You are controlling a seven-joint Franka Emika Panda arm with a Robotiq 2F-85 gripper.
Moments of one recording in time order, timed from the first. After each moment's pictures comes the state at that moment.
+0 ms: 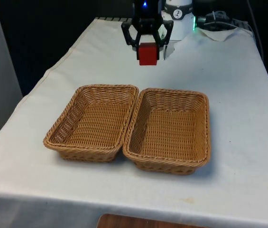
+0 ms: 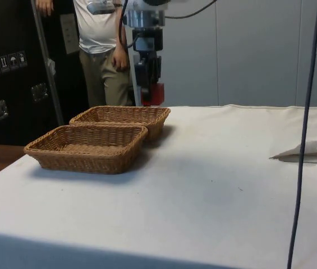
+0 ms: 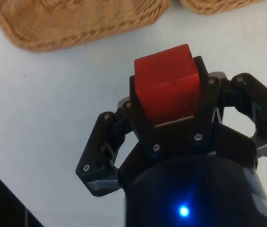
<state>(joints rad) 0.32 0.15 -0.46 -2.24 0.15 2.44 -0.28</state>
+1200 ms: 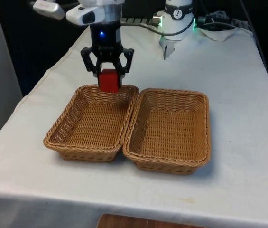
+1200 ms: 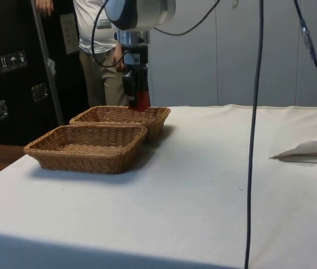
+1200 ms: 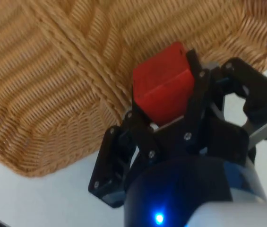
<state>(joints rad) 0.27 0.53 -0.58 -1.89 0.46 2.39 -0.58</state>
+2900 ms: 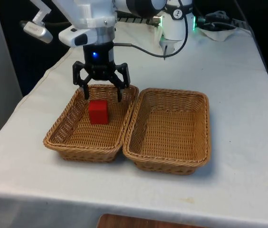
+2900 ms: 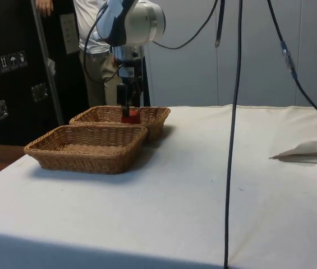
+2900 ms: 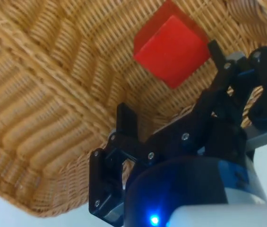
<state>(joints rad) 0.26 0.70 -0.61 -1.76 0.58 2.38 -0.65</state>
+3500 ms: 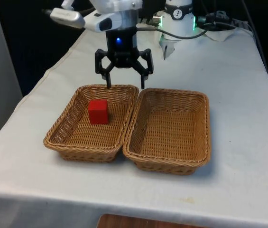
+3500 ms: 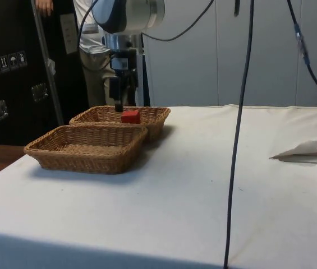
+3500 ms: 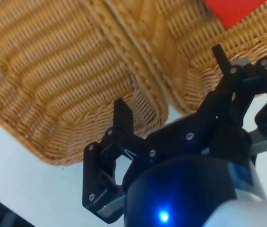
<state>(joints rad) 0.34 0.56 -0.58 -1.86 0.48 2.36 -0.52</state>
